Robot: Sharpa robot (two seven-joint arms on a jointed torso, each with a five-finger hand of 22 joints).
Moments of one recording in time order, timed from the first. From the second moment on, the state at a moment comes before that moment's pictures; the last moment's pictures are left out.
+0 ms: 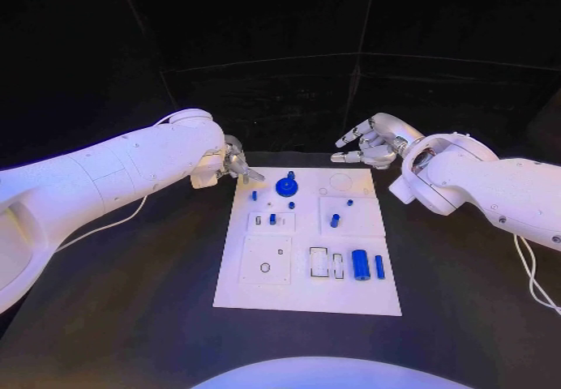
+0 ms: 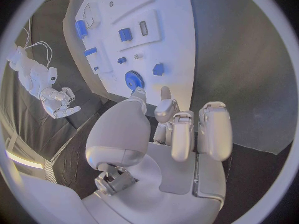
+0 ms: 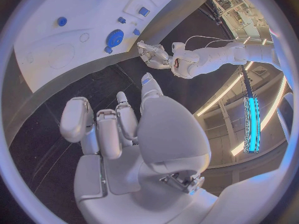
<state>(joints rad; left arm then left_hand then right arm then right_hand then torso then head) 1.34 -0.49 -0.04 0.95 -1.05 0.27 -0.53 1.09 0.00 -0.05 0.29 0.05 0.88 0.06 0.53 0.73 1.30 -0.01 1.19 1.08 1.47 -0.08 1.57 1.31 0.05 1.47 0.03 1.40 1.31 1.28 -0.76 0.00 1.44 -1.02 -0.34 -0.09 1.36 -0.03 -0.15 0.19 0.25 0.92 0.17 0.11 0.07 1.37 0.08 1.33 1.31 1.46 0.01 1.47 1.31 0.08 1.31 0.12 1.35 1.18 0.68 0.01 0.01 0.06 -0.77</state>
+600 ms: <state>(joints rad) 1.33 -0.45 -0.05 0.90 -1.05 0.35 -0.49 1.10 0.01 -0.06 0.29 0.05 0.88 0.06 0.53 0.72 1.30 -0.01 1.19 1.07 1.47 -0.08 1.57 1.31 0.05 1.47 0.03 1.41 1.31 1.28 -0.75 0.00 1.44 -1.02 -0.33 -0.09 1.36 -0.03 -0.15 0.19 0.25 0.92 0.17 0.11 0.07 1.37 0.08 1.33 1.31 1.46 0.01 1.47 1.31 0.08 1.31 0.12 1.35 1.18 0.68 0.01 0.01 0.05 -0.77</state>
